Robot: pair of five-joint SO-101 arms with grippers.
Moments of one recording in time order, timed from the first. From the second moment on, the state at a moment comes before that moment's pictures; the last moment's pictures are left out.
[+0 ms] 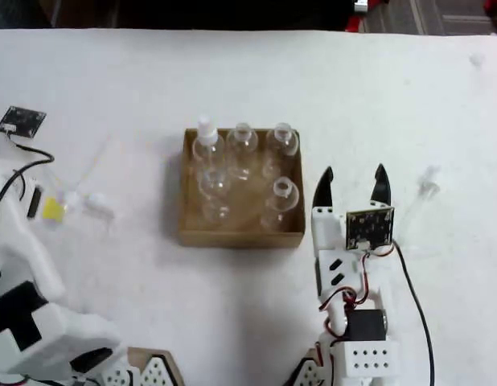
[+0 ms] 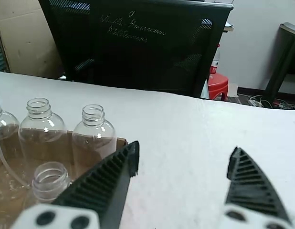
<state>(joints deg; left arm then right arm) -41.8 0.6 19.6 62.6 -41.7 -4.8 -95.7 96.6 14.7 7.8</state>
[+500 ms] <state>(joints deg) -33.5 12.5 19.5 51.0 -42.2 -6.3 -95.7 96.6 15.9 7.8</state>
